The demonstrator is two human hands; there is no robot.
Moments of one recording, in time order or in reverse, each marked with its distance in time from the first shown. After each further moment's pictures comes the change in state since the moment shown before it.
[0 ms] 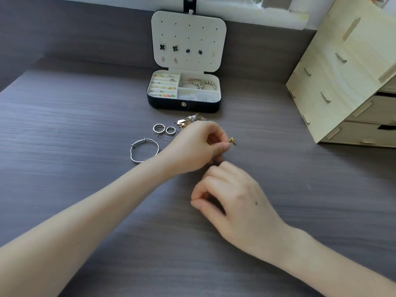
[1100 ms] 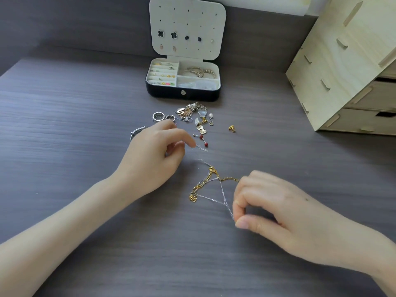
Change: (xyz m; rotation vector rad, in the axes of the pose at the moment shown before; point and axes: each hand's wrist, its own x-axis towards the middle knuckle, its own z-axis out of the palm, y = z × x) left_hand -0.056 -0.042 -0.021 0.379 0.306 0.200; right_hand -0.039 0.013 -0.054 0.131 -0.418 0.014
